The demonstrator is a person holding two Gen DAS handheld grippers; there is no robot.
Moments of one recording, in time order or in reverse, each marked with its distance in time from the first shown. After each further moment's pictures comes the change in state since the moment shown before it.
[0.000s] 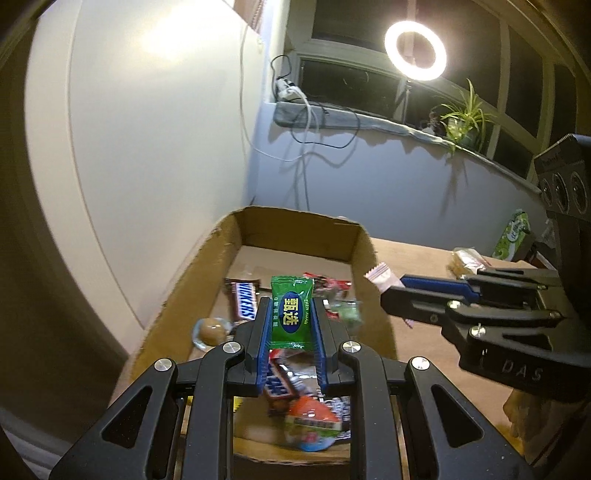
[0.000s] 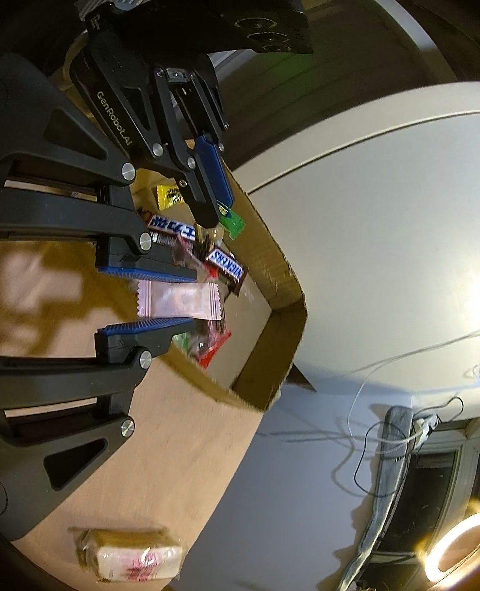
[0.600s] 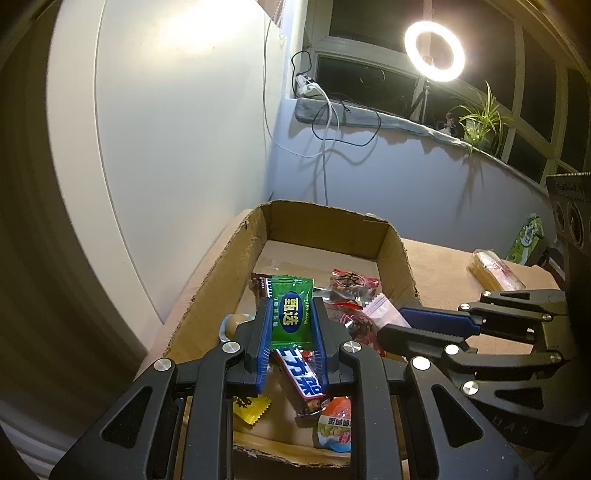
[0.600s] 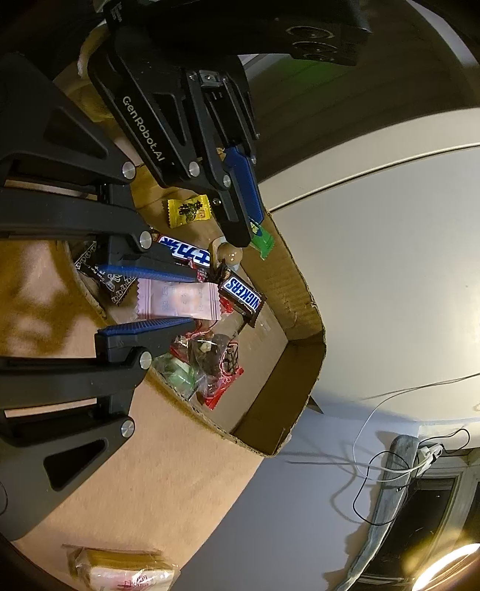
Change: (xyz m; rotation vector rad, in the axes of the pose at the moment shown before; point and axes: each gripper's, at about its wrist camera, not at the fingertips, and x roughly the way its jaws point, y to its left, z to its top) left arm 0.005 0.017 -0.002 -0.026 0.011 0.041; right arm 0.025 0.027 -0.006 -0.069 0.055 0.019
